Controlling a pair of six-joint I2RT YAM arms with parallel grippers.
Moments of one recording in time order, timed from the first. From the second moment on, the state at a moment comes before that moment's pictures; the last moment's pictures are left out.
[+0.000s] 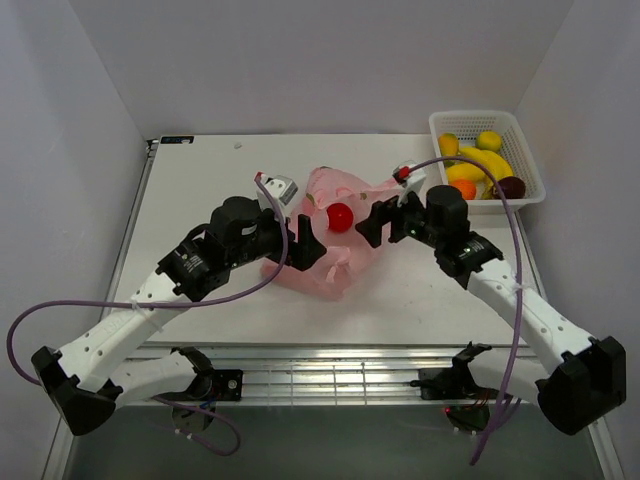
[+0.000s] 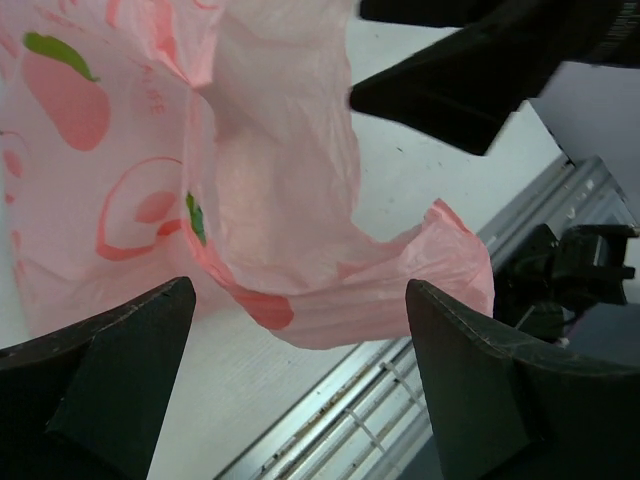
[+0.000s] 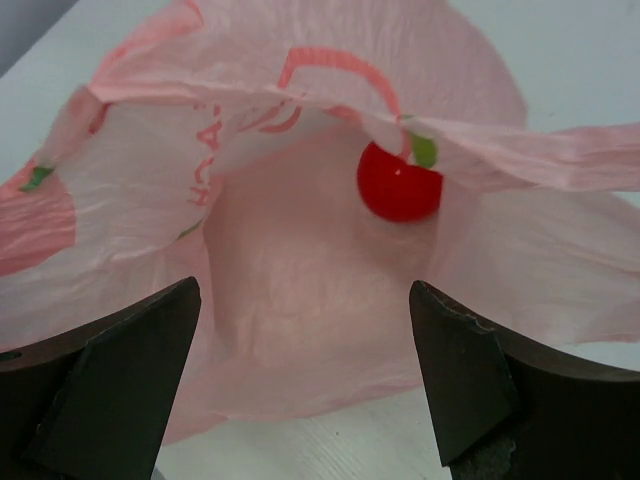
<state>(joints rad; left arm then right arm) -0.78 1.05 1.13 -0.48 0.05 -0.35 0.47 1.05 0.88 -0.10 -0.28 0.12</state>
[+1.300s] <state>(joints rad) -0.79 0.91 0.77 -0.57 -0.22 -0.69 0.84 1.66 1.09 -0.06 0.42 0.33</state>
